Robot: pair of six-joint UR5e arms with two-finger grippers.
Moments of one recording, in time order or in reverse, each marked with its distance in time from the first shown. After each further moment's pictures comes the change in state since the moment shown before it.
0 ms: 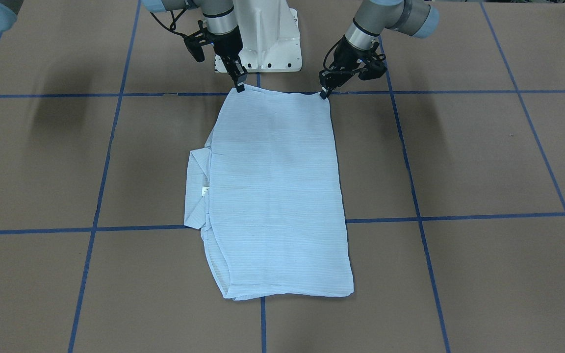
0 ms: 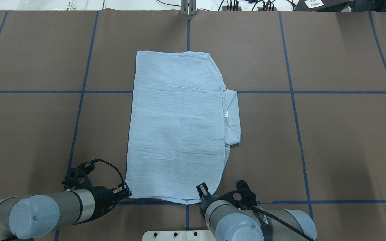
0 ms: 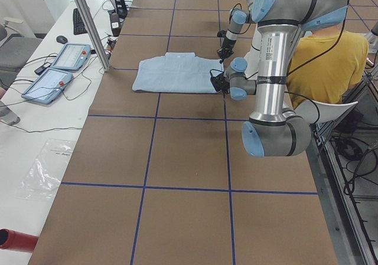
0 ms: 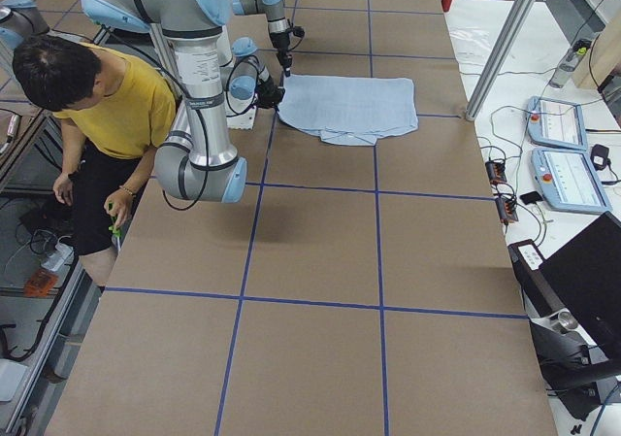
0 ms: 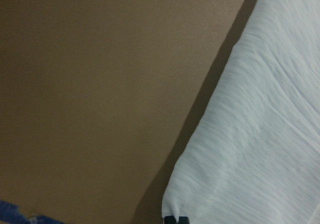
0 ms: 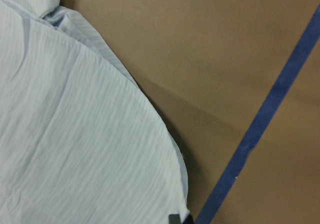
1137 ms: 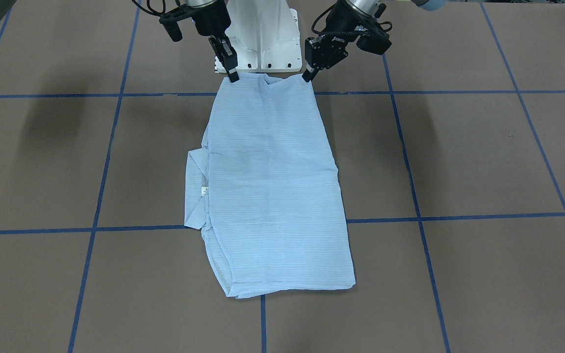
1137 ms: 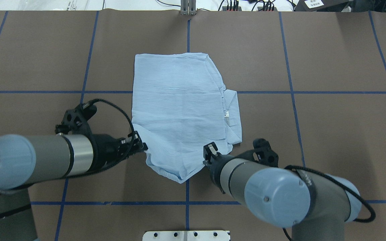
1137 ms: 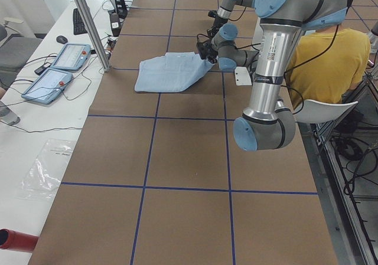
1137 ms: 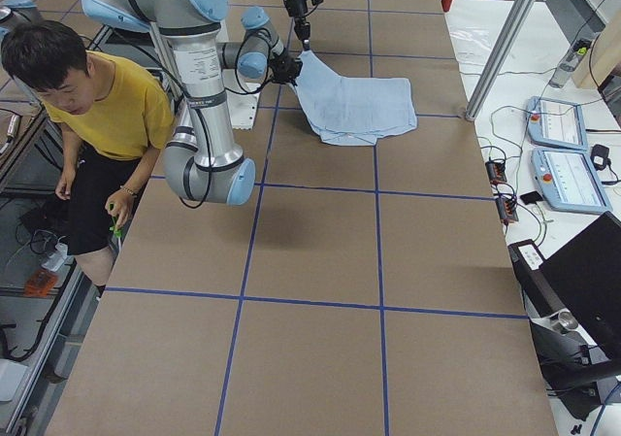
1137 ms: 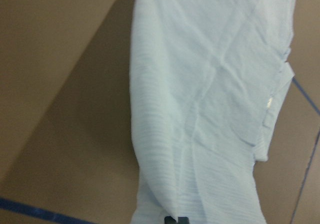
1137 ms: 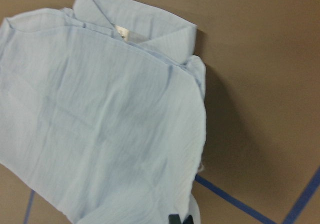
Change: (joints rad) left arm -0.292 -0.229 -0.180 0.259 -0.181 0.190; right arm 0.212 0.036 0.215 -0.113 0.107 -0.096
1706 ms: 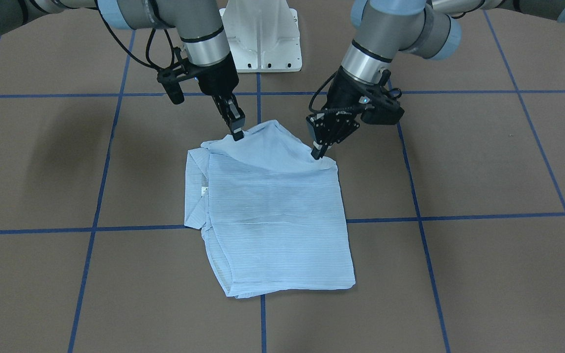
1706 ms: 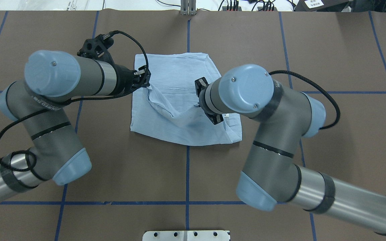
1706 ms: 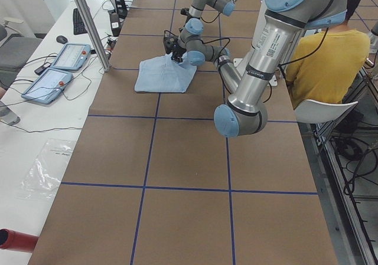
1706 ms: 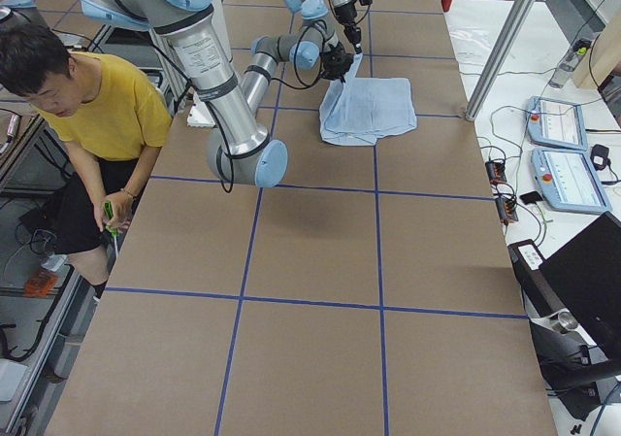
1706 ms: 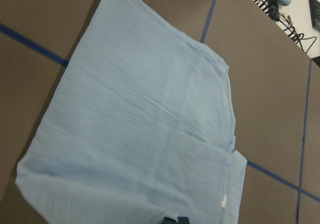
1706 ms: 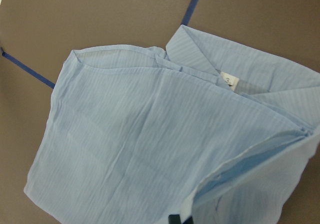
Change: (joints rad) left arm -0.241 -0.229 0.370 -0.021 -0.070 0.192; right arm 0.291 0.227 -0.369 0.069 0.229 -0.190
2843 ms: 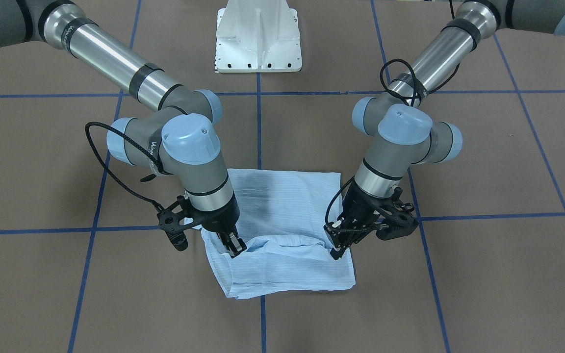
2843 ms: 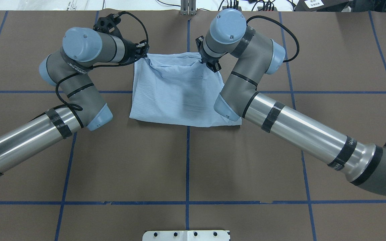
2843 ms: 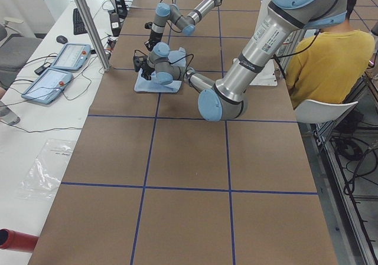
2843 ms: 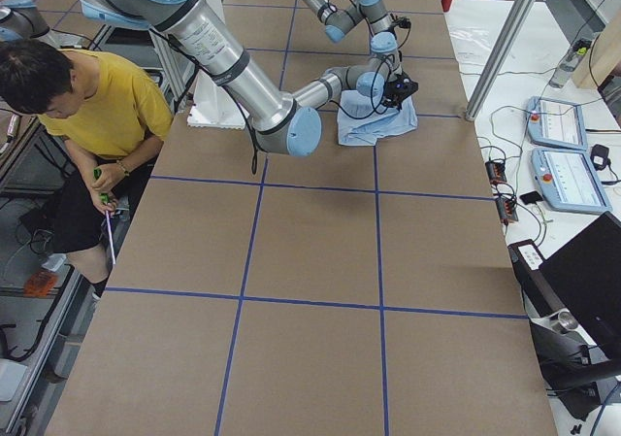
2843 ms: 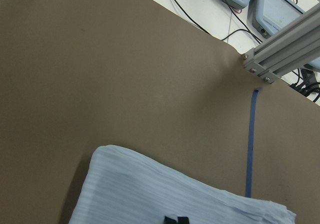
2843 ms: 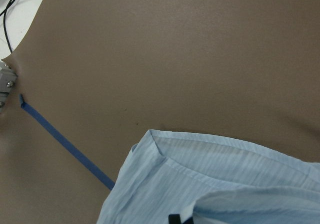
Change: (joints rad) left arm -0.102 -0.187 0.595 -0.405 -0.008 0.089; right arm 0.185 0.242 -0.698 0.390 0.120 -0.222
